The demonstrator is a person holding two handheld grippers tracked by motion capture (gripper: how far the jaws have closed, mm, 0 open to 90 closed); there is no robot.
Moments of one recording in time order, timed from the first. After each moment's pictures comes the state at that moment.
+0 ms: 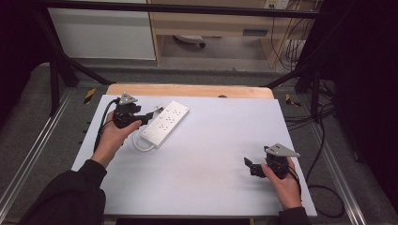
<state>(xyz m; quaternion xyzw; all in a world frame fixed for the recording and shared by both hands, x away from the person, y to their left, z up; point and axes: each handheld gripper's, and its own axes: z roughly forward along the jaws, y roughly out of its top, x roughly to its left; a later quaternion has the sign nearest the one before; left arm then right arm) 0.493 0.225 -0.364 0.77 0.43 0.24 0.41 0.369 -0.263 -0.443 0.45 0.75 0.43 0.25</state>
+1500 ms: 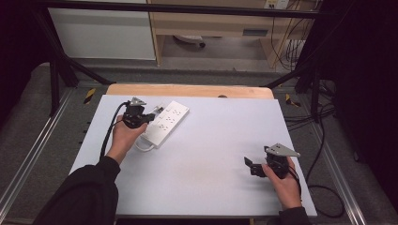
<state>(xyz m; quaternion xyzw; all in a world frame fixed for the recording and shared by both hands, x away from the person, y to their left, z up) 0.515 0.213 -0.398 0.79 0.44 0.19 0.39 0.370 -0.264 -0.442 0.45 0.74 0.43 0.24</state>
